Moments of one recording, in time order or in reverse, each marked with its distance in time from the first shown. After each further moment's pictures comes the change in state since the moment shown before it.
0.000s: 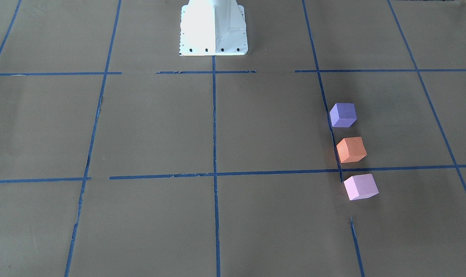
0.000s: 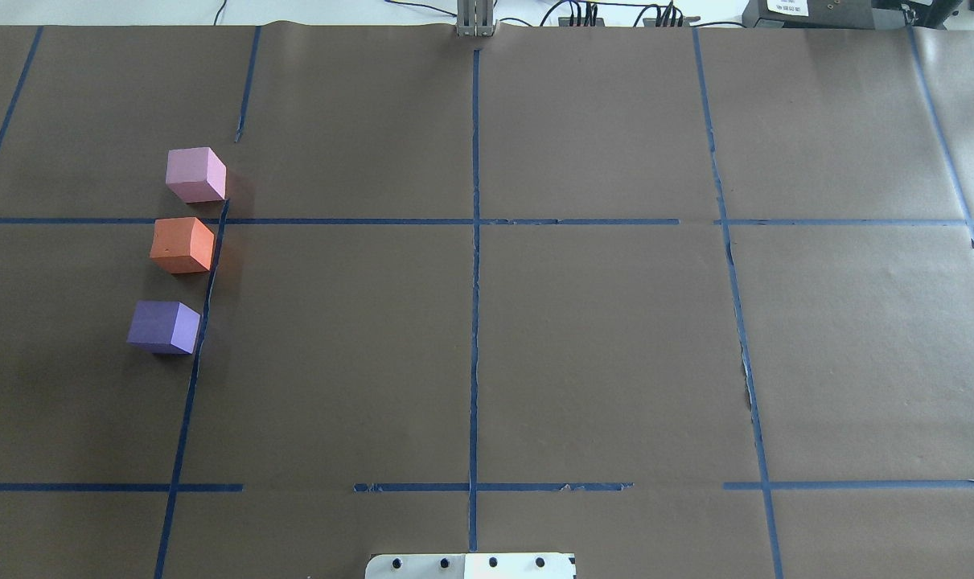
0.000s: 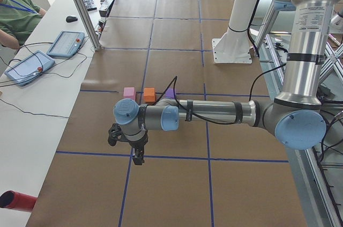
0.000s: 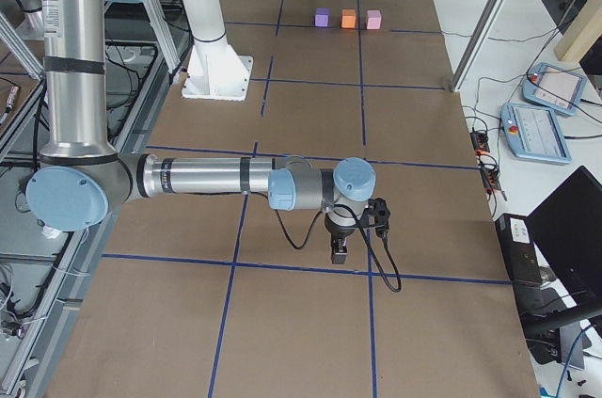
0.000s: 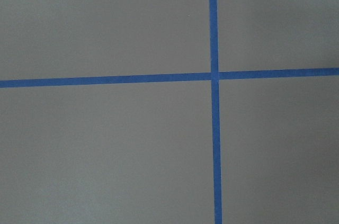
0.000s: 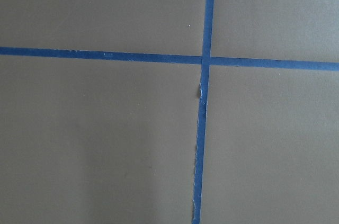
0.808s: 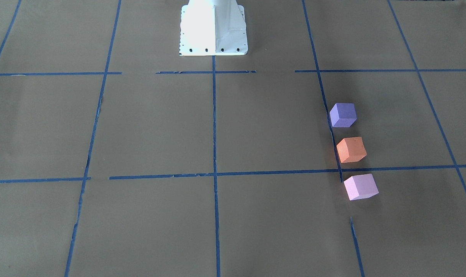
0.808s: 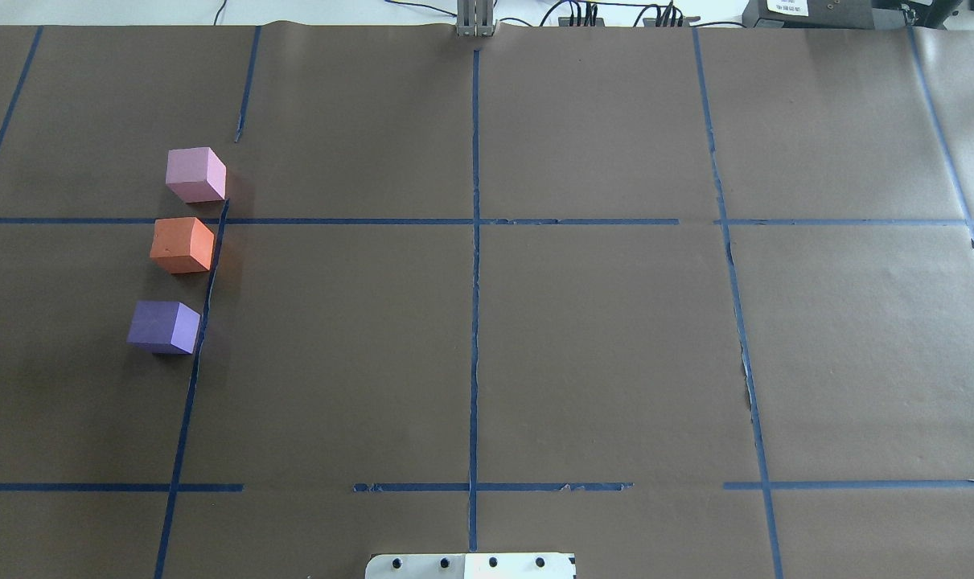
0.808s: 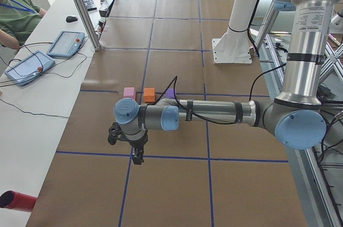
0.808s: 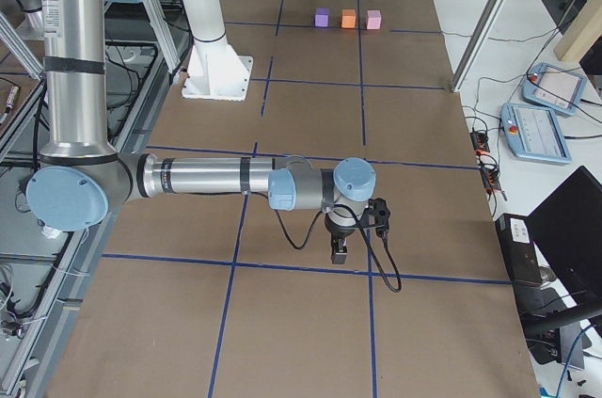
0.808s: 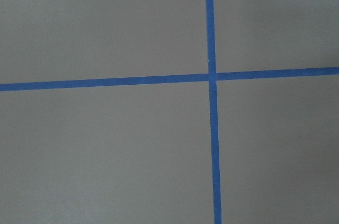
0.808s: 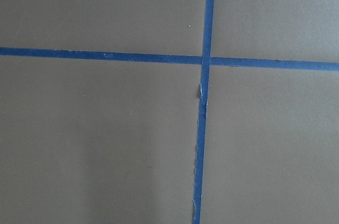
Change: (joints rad) left arm 0.000 0.001 -0.002 -0.005 -0.003 0.033; right arm 0.001 0.000 -0.001 0.000 0.001 0.000
